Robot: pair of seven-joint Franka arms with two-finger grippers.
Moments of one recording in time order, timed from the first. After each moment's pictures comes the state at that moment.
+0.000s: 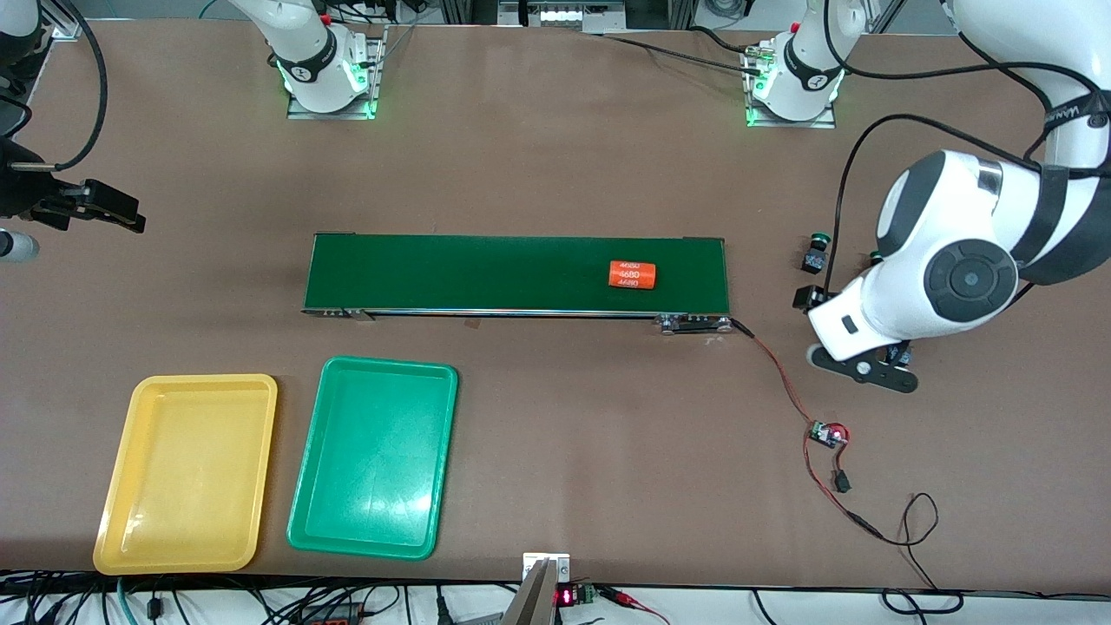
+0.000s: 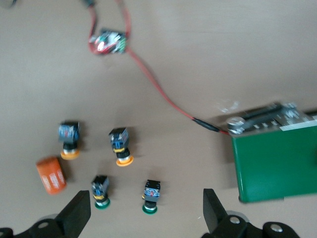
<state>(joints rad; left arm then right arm) 0.09 0.50 -0.36 -1.41 0.24 1.58 -0.13 0.02 0.10 -0.05 -1.52 -0.02 1.52 -0.01</state>
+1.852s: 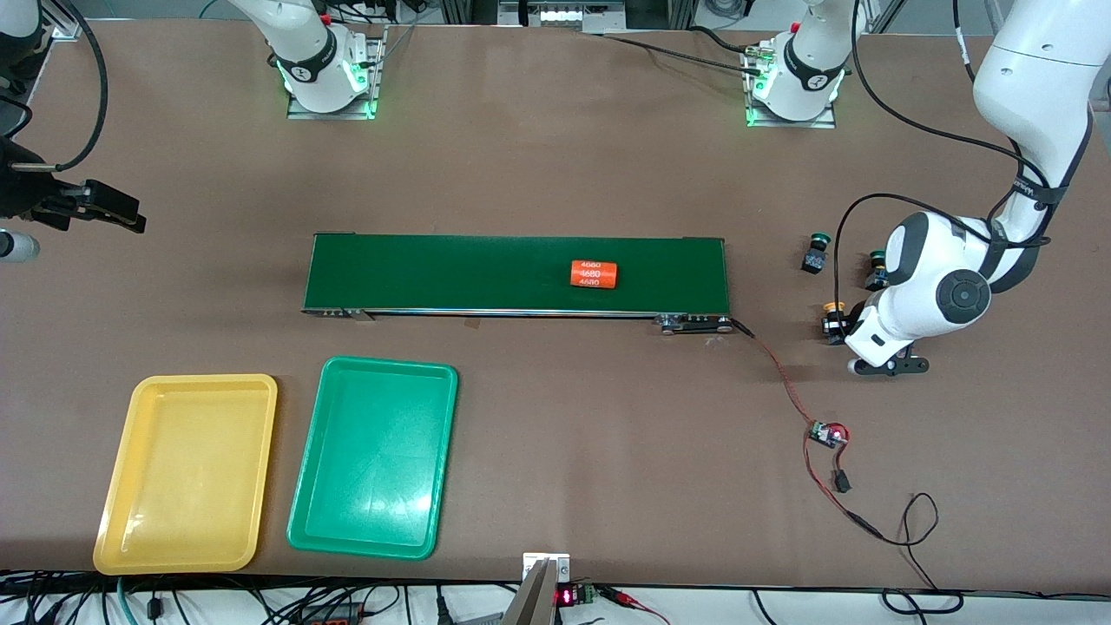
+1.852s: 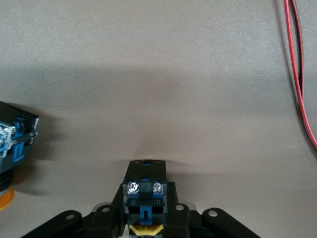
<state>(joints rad) 0.39 0.55 -0.36 -2.01 0.28 2.35 -0.22 0.02 0.10 -0.05 -1.52 -0.02 1.52 -0.01</state>
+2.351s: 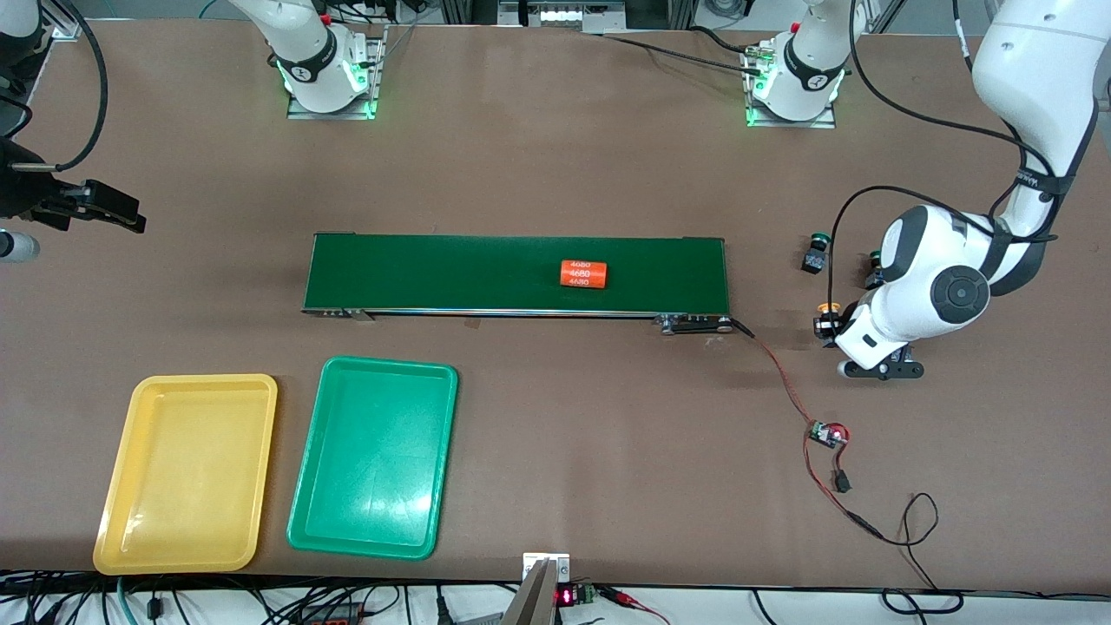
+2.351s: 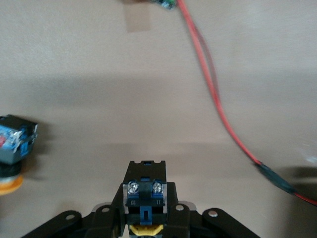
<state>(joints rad) 0.39 0.49 -0.48 -1.91 0.28 2.15 -0.25 0.02 0.10 -0.05 -1.52 -0.02 1.52 -0.01</state>
